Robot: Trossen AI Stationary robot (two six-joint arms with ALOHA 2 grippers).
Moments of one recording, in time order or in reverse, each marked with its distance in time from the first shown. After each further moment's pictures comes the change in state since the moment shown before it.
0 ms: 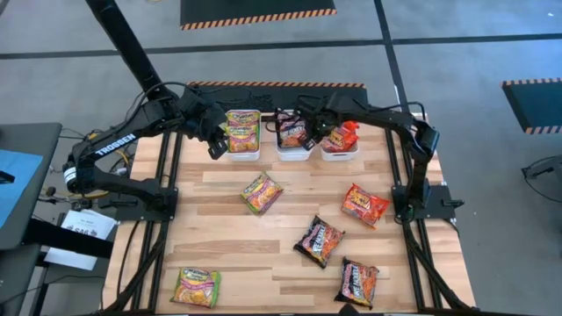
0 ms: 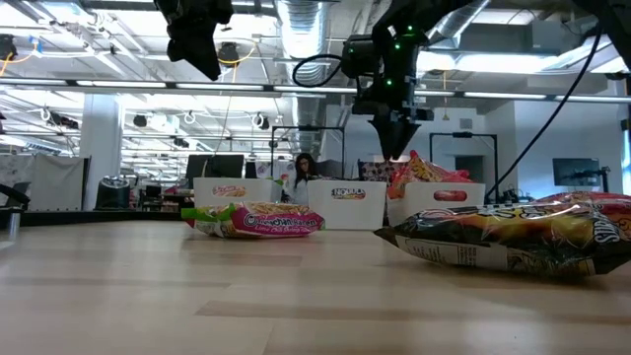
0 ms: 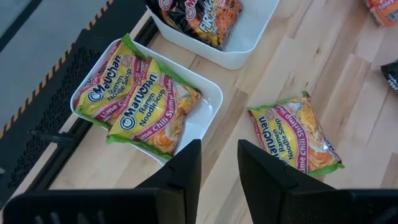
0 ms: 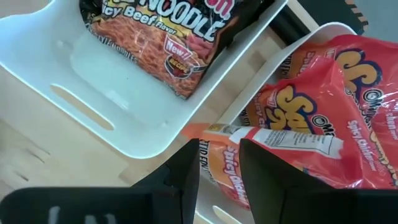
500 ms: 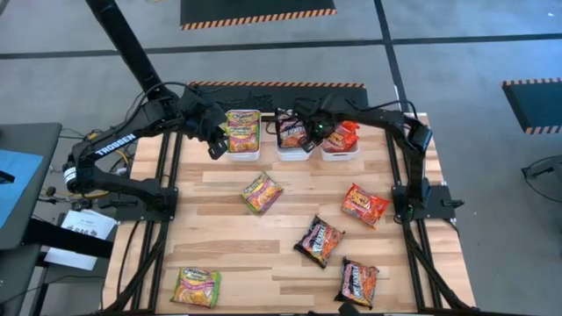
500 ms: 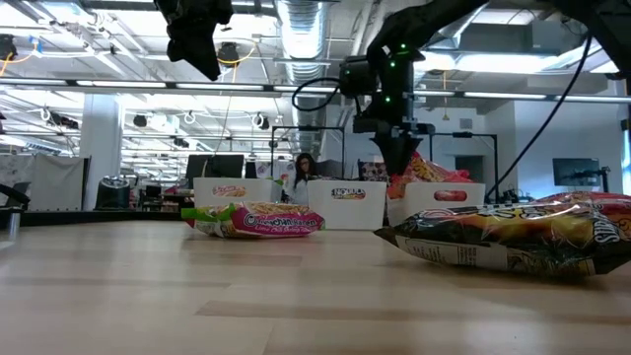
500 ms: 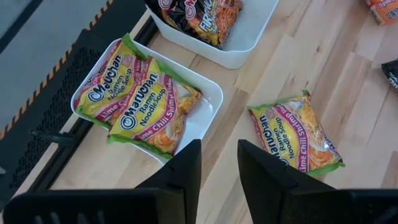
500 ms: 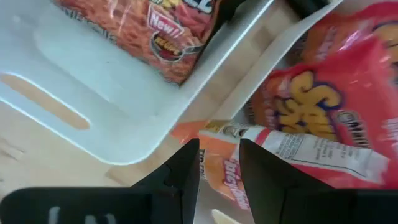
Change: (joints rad) left arm 0.000 0.000 0.000 -0.003 0.000 0.006; right arm -0.022 0.071 -0.002 -0.022 -0.023 0.001
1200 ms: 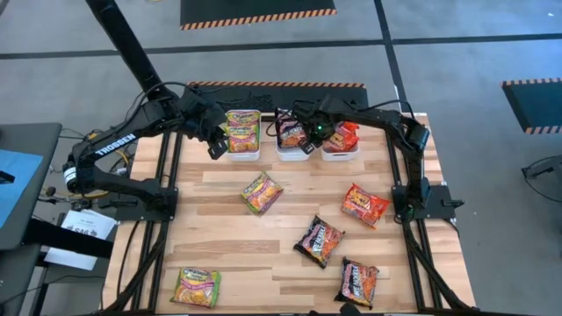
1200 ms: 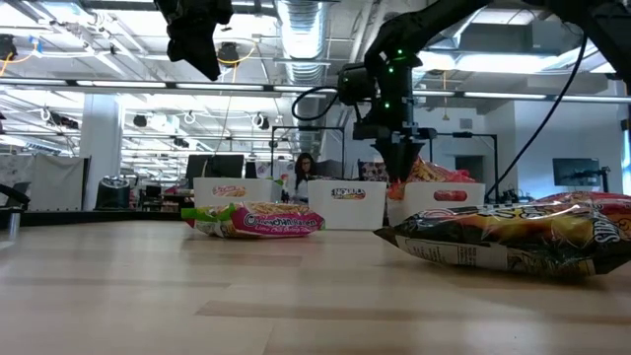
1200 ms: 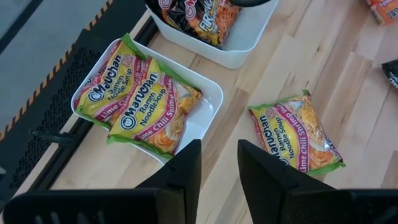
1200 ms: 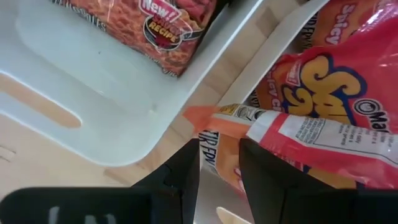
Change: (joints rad) left arm 0.000 0.000 0.000 0.000 0.000 0.001; right arm -0.009 0.028 0.002 -0.035 -0.003 0.032
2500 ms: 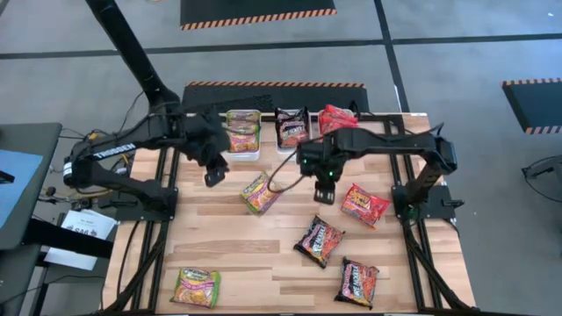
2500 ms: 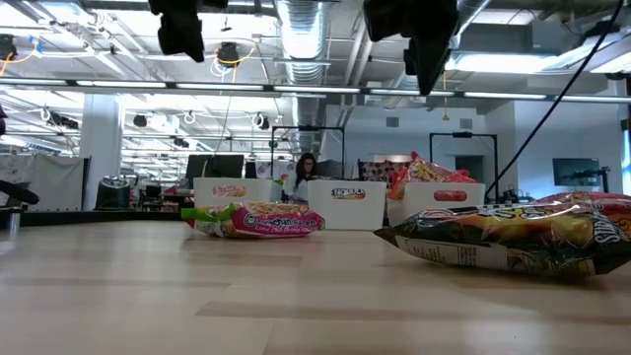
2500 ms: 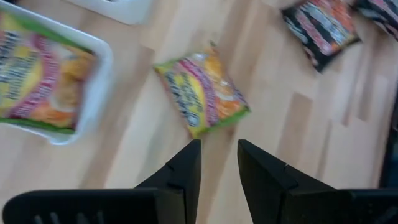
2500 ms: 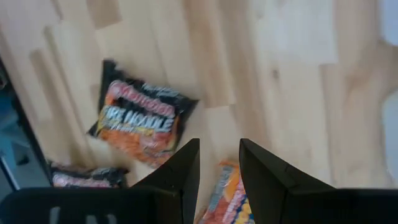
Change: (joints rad) left arm -0.246 0.000 0.000 -0.110 0.151 -0.165; right arm 0.431 -0.266 0.001 -0.170 -0.359 -0.186
